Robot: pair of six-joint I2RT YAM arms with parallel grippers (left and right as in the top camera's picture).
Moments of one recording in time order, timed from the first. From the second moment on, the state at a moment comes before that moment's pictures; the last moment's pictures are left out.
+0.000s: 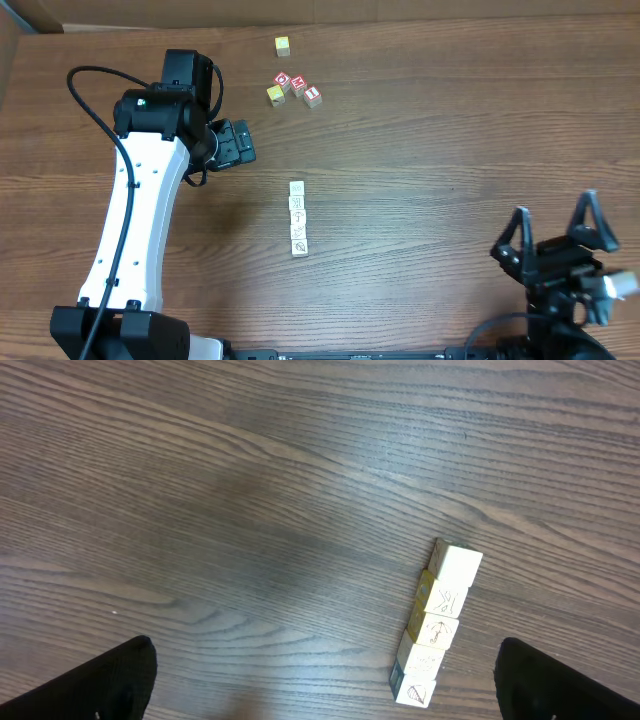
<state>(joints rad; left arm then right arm) -0.08 1.61 1.59 -1.32 -0.06 -0.39 0.09 0.01 0.04 0.61 -0.02 0.26</state>
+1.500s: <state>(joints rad) -0.08 1.61 1.59 -1.32 -0.06 -0.39 0.09 0.01 0.02 -0.02 -0.15 -0.02</state>
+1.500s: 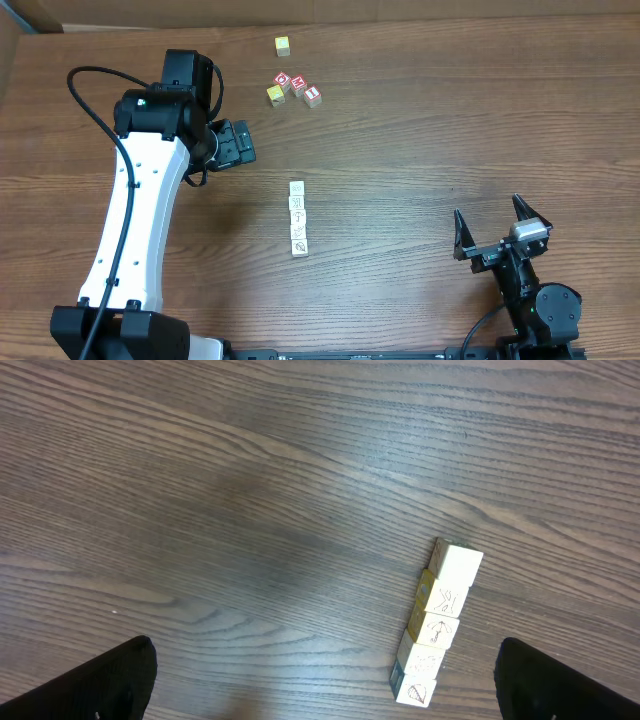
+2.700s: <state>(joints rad) -0.07 0.71 1.52 -1.39 -0.14 -0.39 0.09 0.01 0.02 -0.02 -0.15 -0.03</state>
